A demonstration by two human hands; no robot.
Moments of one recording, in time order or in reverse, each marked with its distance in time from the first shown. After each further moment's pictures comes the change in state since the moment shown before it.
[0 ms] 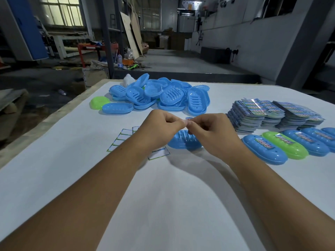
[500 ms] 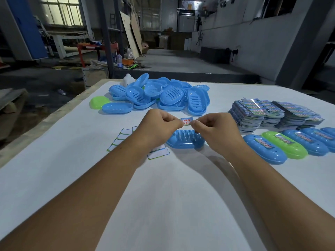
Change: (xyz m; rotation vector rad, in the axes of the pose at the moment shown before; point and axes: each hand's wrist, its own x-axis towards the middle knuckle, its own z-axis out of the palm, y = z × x) left_hand 0.005 -0.001 0.001 0.047 0.073 -0.099; right_hand 0.008 0.008 -0.004 -0.009 0.076 0.173
